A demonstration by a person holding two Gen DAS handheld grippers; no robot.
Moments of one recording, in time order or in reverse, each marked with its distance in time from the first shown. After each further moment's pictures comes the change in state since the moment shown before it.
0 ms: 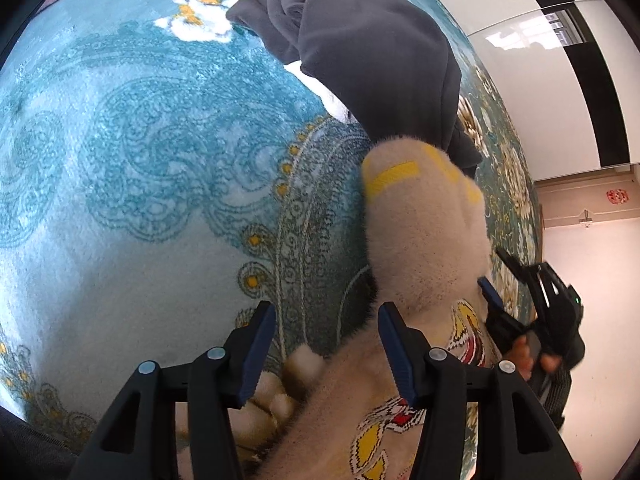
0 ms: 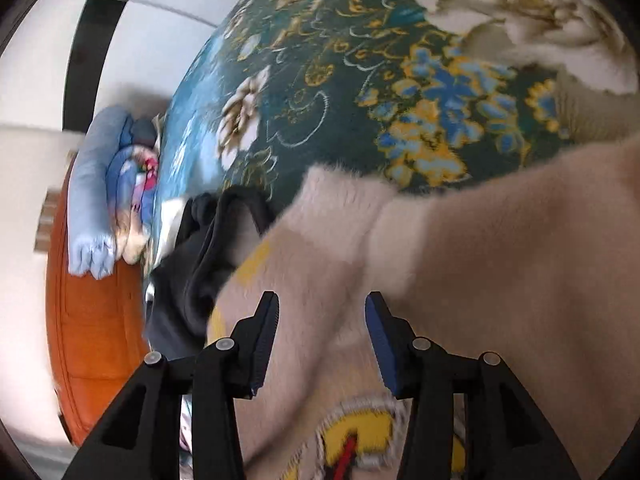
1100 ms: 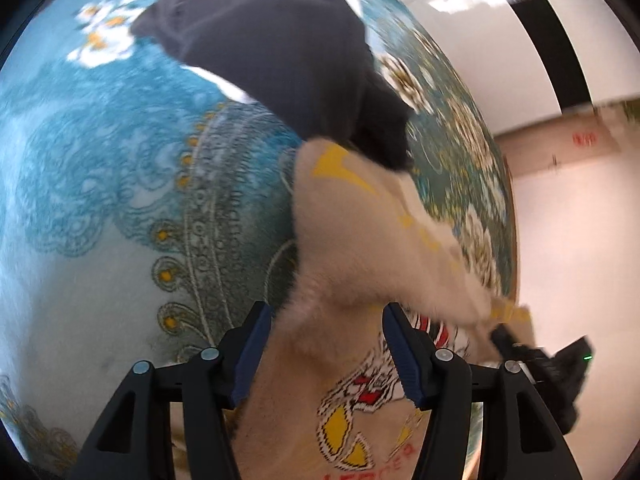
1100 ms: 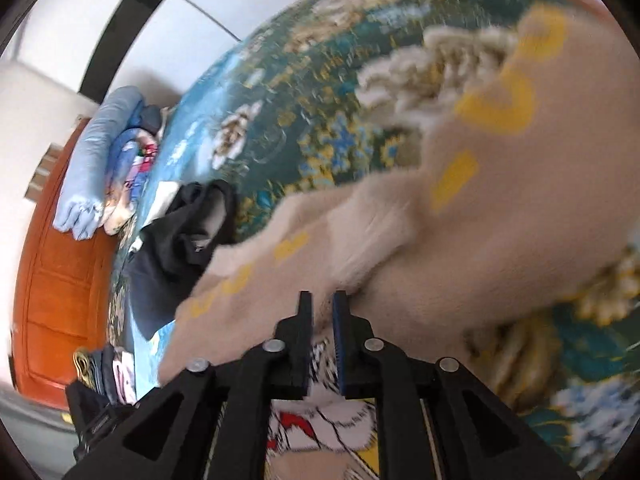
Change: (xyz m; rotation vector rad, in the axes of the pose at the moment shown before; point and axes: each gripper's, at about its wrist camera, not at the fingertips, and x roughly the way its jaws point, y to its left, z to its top) left arm -0.006 -0.027 -0.020 0.227 0.076 -0.061; right arm -0.157 -0.054 -0.052 -0.241 -0.121 -0.125
